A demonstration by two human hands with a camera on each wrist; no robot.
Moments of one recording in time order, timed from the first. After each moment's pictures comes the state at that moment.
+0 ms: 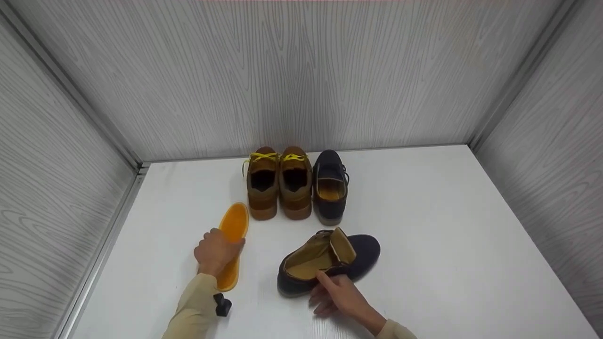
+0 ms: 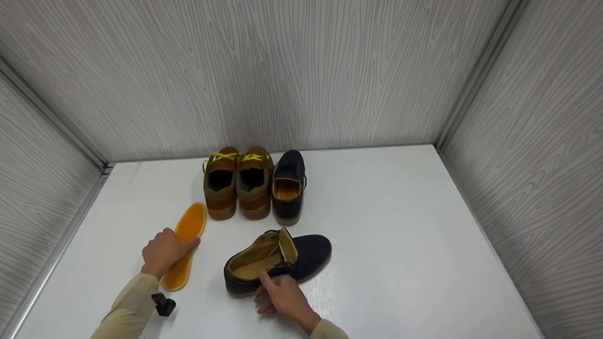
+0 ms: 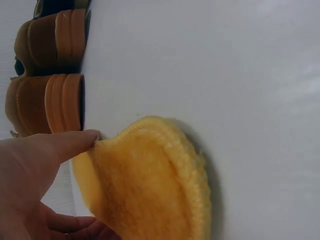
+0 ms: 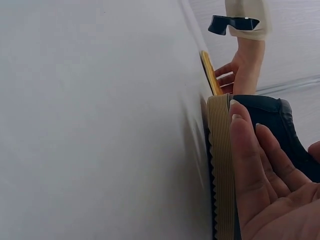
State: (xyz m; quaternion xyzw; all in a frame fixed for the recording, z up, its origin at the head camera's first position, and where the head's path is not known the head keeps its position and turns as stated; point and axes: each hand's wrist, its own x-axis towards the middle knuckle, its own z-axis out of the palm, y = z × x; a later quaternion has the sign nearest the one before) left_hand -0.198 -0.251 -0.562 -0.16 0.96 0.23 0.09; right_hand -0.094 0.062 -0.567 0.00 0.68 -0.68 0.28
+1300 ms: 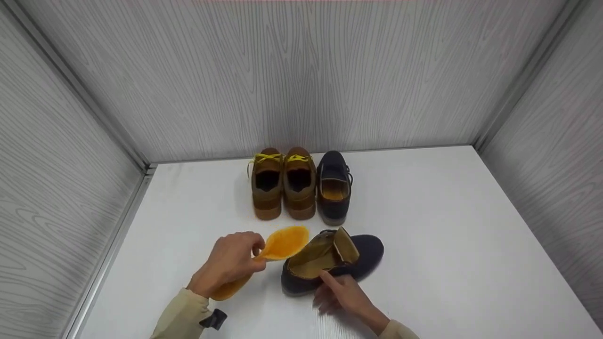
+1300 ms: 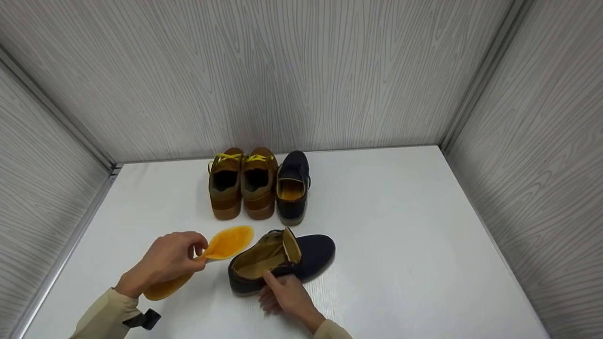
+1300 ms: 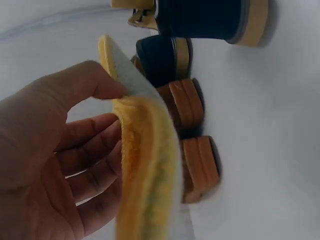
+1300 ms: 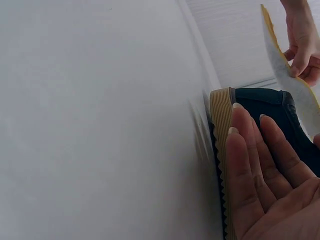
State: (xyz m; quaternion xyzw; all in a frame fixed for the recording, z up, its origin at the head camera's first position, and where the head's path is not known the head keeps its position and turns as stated) left_hand -0.148 -0.205 -0.456 0.16 0.97 0.18 0.09; right_hand -0.091 0.062 -0.564 -0.02 0.70 -0.66 0.26
